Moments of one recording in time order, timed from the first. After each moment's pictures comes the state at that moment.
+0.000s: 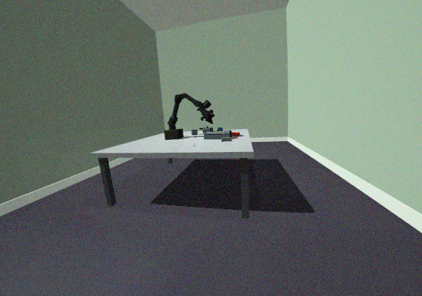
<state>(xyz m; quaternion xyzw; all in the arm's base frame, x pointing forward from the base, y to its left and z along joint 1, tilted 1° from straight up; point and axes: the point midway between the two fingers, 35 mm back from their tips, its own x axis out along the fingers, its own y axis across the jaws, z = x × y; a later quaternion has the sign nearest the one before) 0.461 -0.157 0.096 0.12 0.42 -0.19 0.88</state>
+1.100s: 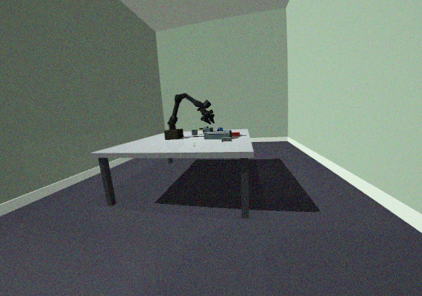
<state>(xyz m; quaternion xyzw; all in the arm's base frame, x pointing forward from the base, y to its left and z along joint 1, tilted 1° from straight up) 0.461 -0.157 0.096 0.12 0.42 -0.19 0.88</state>
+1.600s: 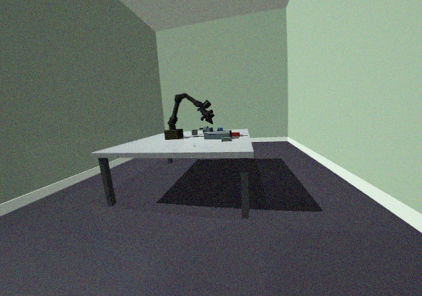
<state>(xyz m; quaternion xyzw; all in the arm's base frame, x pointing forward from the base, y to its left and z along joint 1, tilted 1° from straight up) 0.461 -0.157 0.096 0.12 0.42 -0.19 0.88</state>
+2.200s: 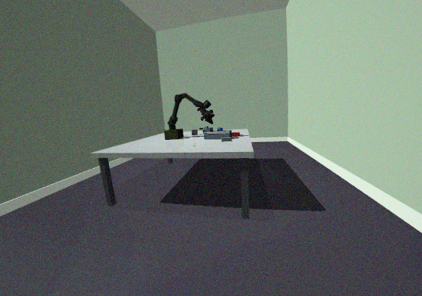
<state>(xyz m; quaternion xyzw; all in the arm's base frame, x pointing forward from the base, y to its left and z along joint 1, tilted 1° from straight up) 0.461 -0.156 0.096 0.12 0.42 -0.19 0.88</state>
